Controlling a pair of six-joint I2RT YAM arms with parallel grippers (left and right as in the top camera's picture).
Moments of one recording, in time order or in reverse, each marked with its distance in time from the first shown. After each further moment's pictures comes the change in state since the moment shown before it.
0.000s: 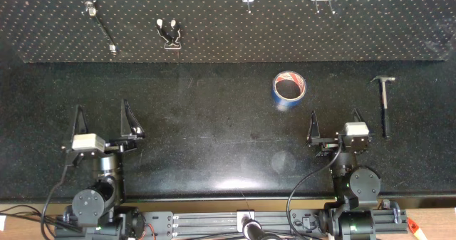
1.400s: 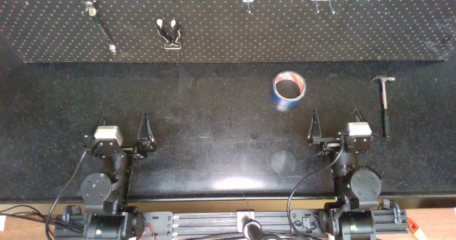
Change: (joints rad) left arm 0.034 -0.094 -0.013 -0.434 0.135 0.000; right arm 0.000 0.023 0.009 0.030 0.008 0.026
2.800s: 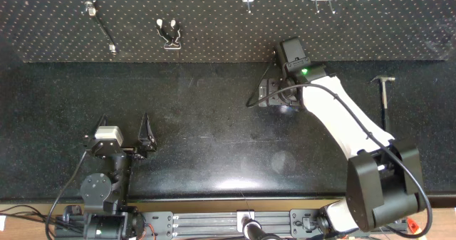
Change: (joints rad) left arm 0.000 -0.001 0.000 -0.002 0.007 0.000; right arm 0.288 1.666 1.109 -0.729 -0.030 0.311
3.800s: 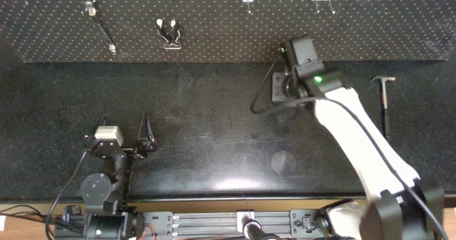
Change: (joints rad) left arm 0.000 0.000 0.000 0.000 0.000 0.000; right arm 0.002 -0.214 0.001 0.039 0.003 0.001
